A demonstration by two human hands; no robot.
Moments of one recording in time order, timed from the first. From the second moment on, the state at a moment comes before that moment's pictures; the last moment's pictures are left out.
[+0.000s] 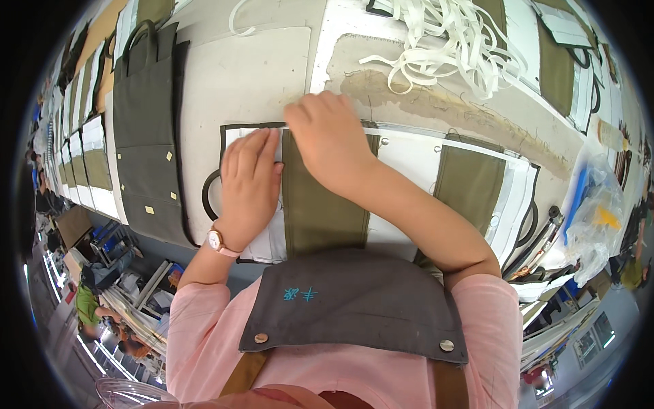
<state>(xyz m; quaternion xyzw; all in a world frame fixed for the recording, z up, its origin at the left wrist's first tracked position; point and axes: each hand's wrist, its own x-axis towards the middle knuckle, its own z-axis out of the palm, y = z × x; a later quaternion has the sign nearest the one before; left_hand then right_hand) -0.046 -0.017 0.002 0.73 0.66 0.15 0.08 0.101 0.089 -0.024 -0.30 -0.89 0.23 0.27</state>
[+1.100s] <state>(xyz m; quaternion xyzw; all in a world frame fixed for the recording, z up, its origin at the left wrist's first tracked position) -0.032 -0.008 0.000 0.73 0.67 0.12 0.01 0.116 0.093 -0.031 -0.16 -0.95 0.09 0.27</state>
